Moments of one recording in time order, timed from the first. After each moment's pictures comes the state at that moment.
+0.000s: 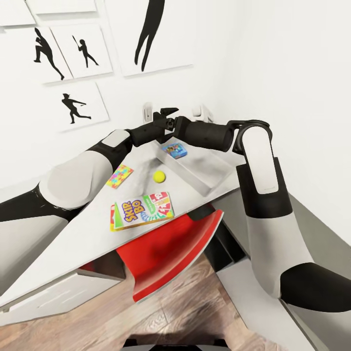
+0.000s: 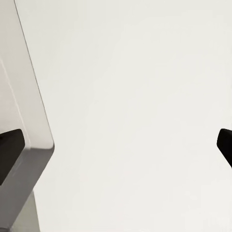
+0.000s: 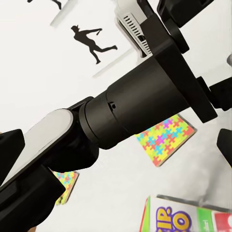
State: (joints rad) left arm -1.71 -0.17 0.77 -0.12 0.36 0.69 -0.43; right arm -1.22 0.14 0.21 -1.50 -1.14 1.05 -0.35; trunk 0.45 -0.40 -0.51
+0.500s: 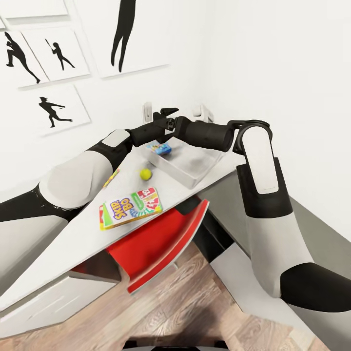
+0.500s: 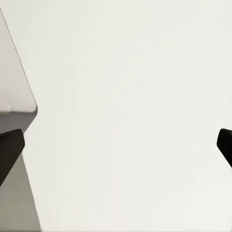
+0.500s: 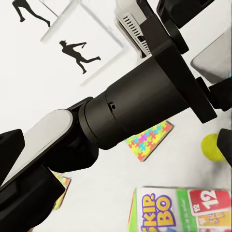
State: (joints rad) left arm -1.71 -0.17 0.77 -0.12 0.36 0.69 -0.43; right arm -1.22 0.14 0.21 -1.50 -1.14 1.05 -0.34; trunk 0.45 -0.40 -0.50
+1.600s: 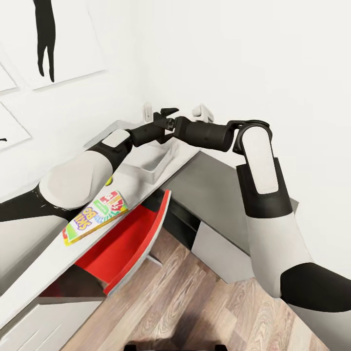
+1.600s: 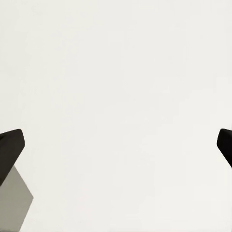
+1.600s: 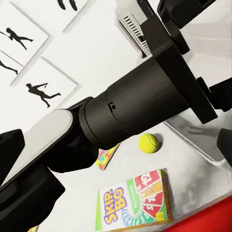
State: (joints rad) left arm -1.71 -0.17 0.77 -0.12 0.36 0.70 -0.43; right arm -1.22 0.14 0.21 -1.50 -1.14 1.05 -0.34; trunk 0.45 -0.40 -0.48
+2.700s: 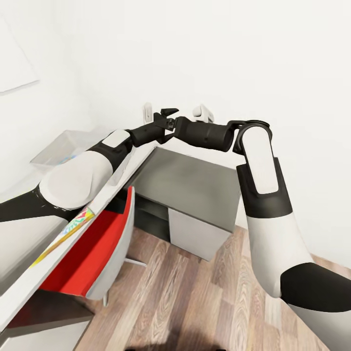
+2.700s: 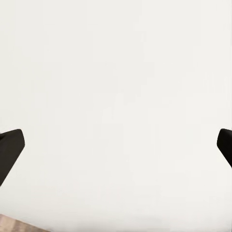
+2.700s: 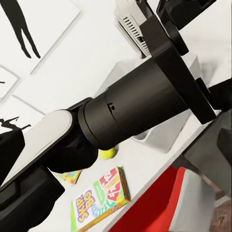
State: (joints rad) left arm -1.71 -0.17 0.77 -0.12 0.36 0.70 -0.43; right arm -1.22 0.14 0.21 -1.50 -1.14 1.05 -0.34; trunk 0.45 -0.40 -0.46
